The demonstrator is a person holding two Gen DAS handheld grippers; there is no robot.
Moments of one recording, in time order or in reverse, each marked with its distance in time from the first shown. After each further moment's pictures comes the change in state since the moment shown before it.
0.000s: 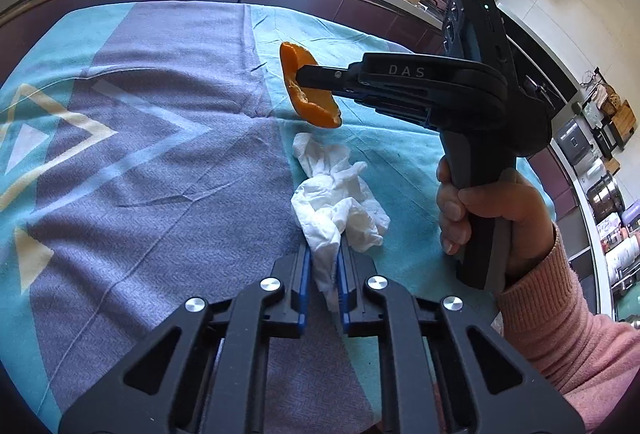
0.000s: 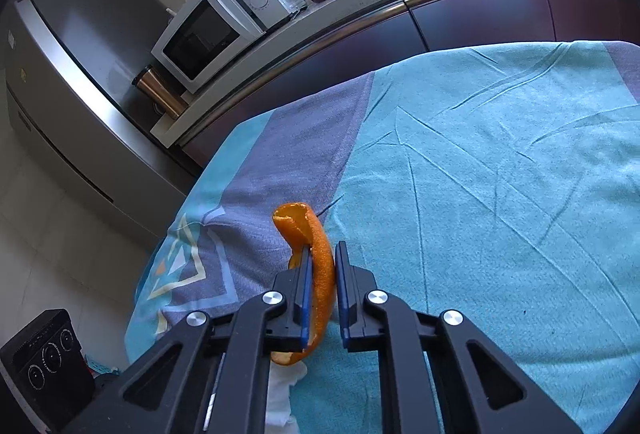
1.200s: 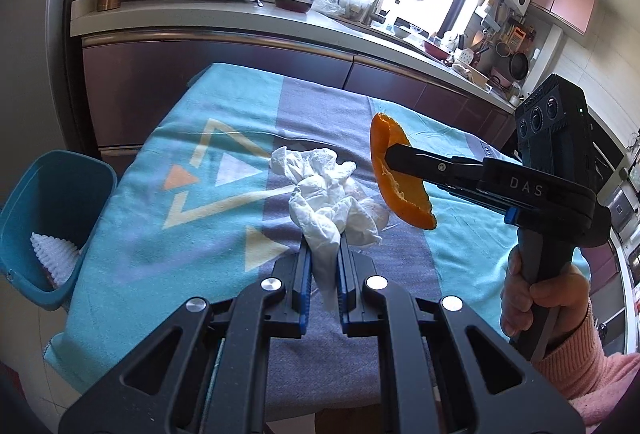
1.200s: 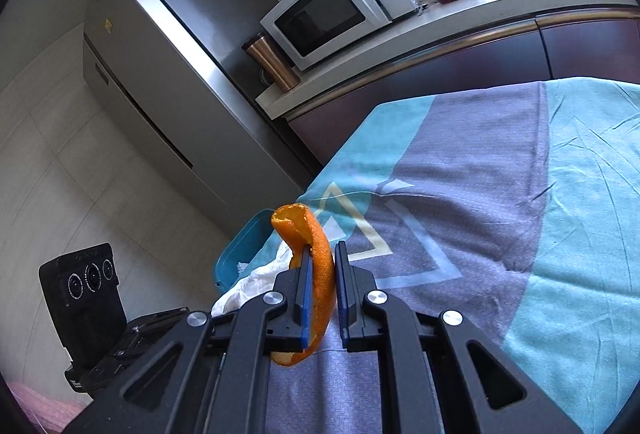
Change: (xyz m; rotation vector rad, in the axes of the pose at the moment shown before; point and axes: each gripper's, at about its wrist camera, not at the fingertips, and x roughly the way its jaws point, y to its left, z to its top) left arm -0.131 0.071 -0.032 -0.127 -0.279 0.254; right arm 0.009 0.136 -0.036 -0.169 0.013 0.254
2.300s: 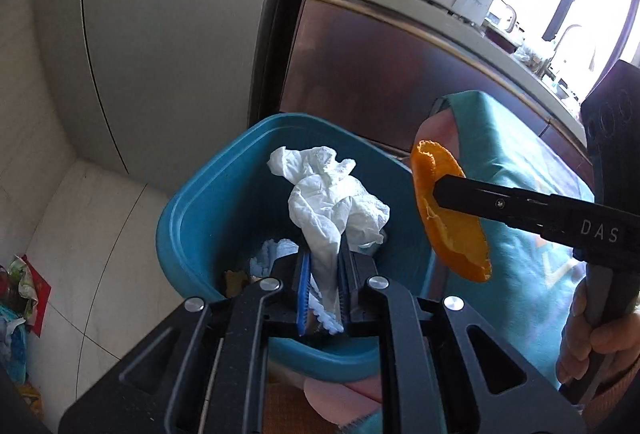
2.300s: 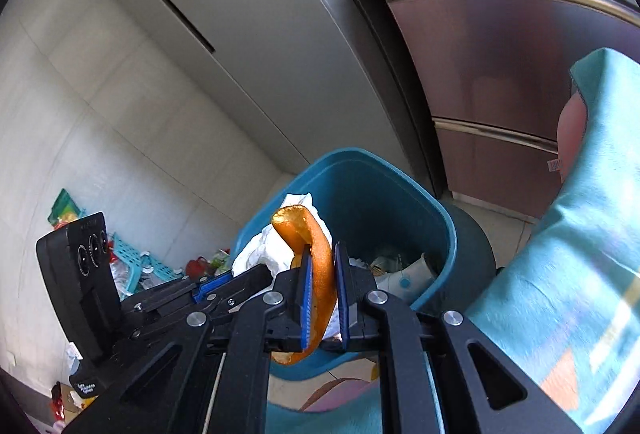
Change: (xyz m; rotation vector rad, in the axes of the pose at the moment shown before) left arm -0.023 0.282 -0.003 -0.342 0.014 0.396; right arm 0.288 0.139 0.016 -0.168 0.392 0.048
